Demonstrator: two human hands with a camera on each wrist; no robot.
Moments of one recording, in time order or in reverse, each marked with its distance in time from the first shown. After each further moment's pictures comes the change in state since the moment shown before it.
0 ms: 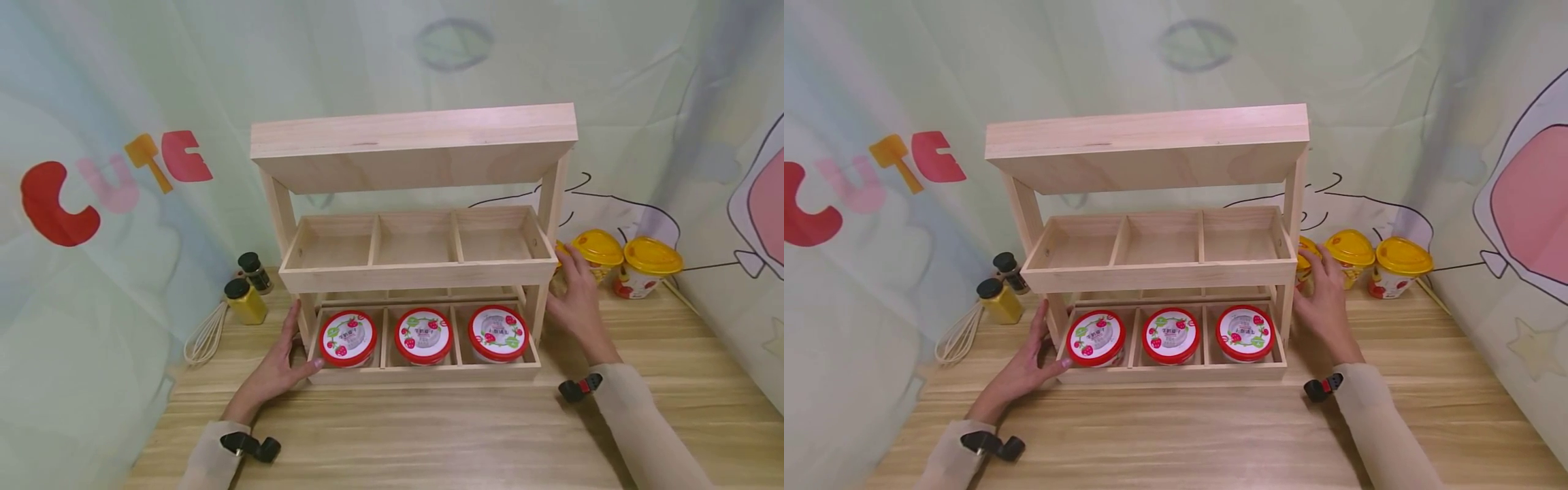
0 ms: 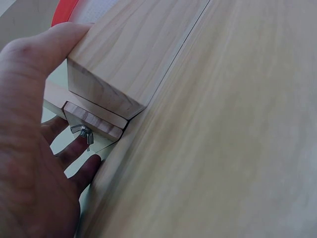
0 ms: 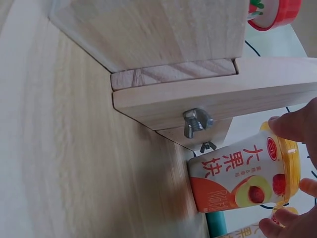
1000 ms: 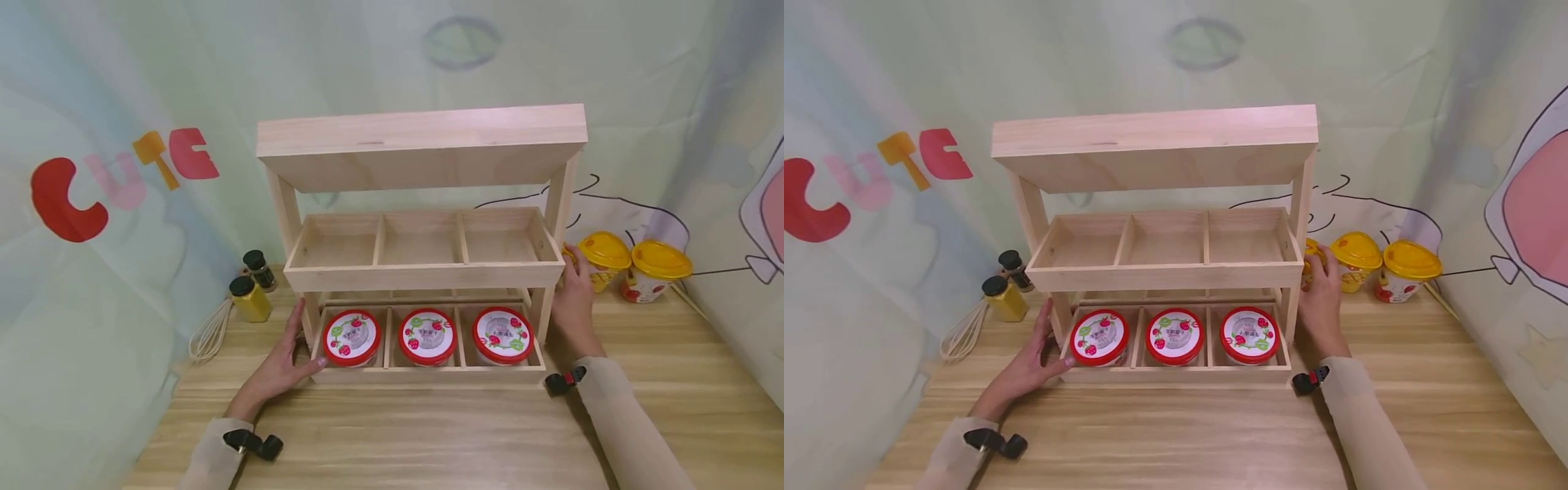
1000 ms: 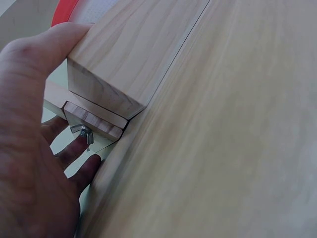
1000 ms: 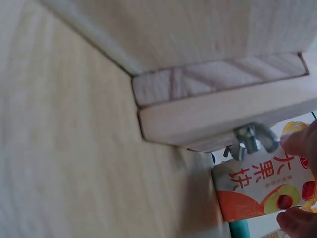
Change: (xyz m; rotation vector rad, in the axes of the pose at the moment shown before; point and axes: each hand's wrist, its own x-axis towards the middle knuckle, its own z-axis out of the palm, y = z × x) left_hand -0.001 0.001 -0.002 -0.008 0.002 -0.033; right_hand 0.013 0.008 0.029 -0.002 0.115 0.033
